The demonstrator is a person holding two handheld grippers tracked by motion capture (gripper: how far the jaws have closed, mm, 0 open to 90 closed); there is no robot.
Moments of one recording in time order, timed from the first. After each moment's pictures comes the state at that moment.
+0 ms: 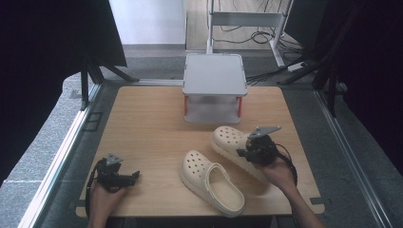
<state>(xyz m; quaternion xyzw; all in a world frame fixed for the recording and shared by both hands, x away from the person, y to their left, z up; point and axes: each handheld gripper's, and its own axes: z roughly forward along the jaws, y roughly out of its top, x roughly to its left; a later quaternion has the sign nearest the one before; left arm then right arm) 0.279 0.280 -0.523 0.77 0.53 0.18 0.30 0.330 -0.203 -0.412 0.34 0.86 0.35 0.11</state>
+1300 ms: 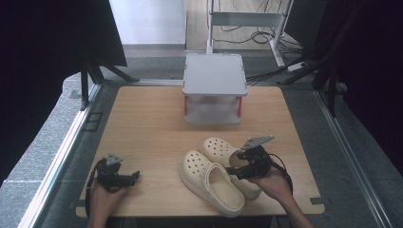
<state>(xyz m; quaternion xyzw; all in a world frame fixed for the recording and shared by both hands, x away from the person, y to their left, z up) 0.279 0.280 -0.523 0.77 0.53 0.18 0.30 0.308 -0.196 -0.424 0.32 0.87 0.36 0.06</state>
